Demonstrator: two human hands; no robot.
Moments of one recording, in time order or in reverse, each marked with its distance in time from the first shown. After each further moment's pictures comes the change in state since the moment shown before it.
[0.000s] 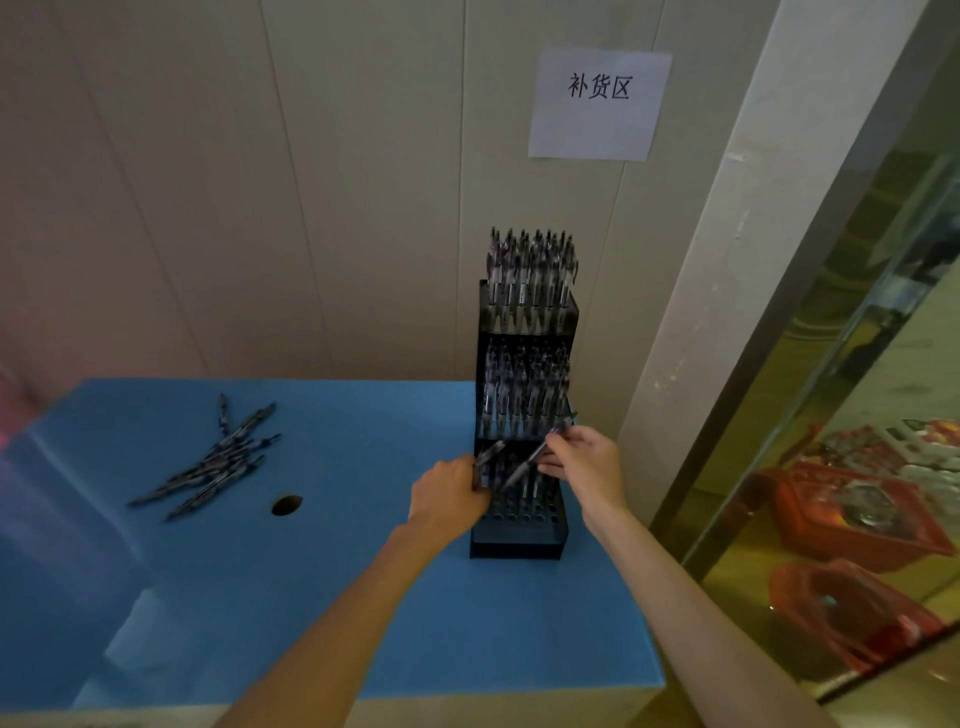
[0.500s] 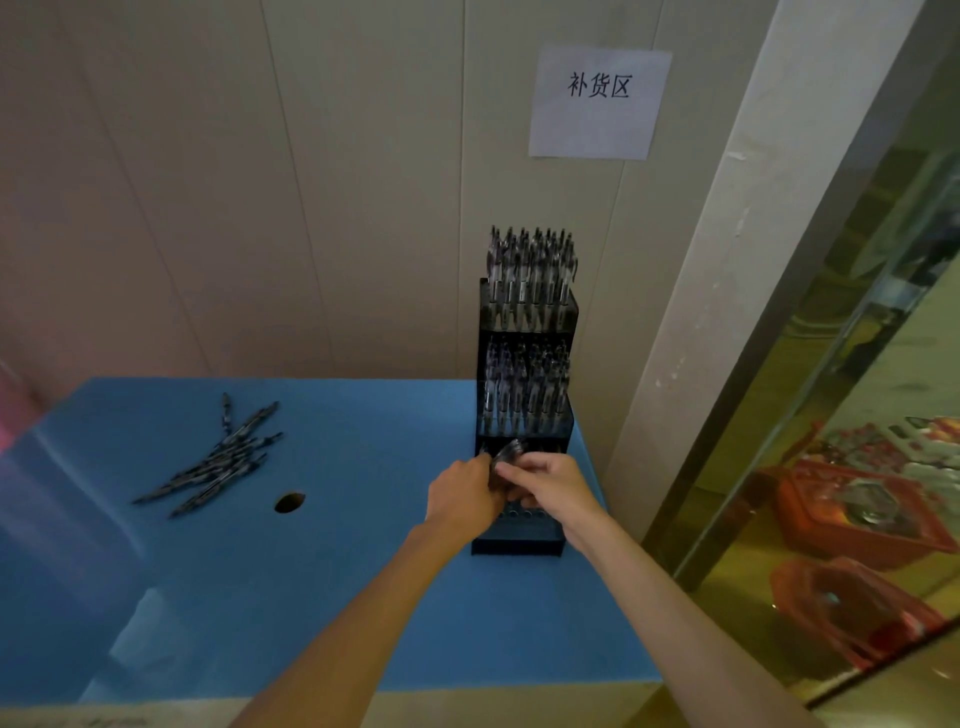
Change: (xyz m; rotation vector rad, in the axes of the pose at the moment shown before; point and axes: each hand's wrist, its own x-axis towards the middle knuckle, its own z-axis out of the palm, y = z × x) left_hand -0.006 0.019 0.004 -0.037 0.019 0.018; right_hand -0.031 0.002 0.019 -0.235 -0.303 0.099
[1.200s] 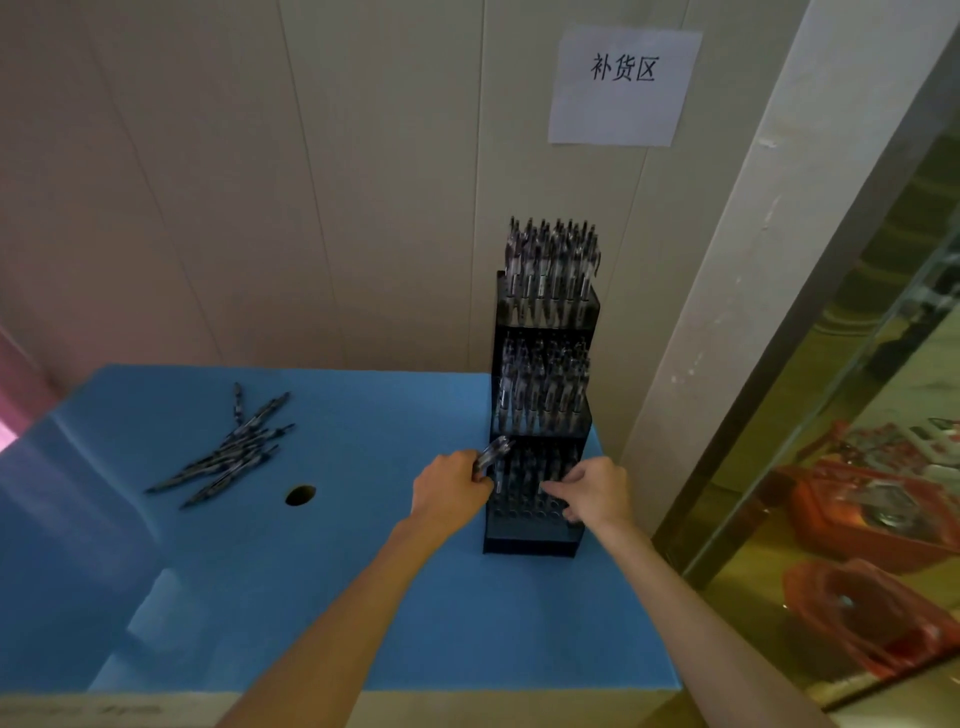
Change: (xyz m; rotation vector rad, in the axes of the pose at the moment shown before) left_hand 0.008 -0.032 -0.010 -0.075 -0.009 -0.104; right_hand 0.041 0.045 -0.029 -0.515 0.265 -0.007
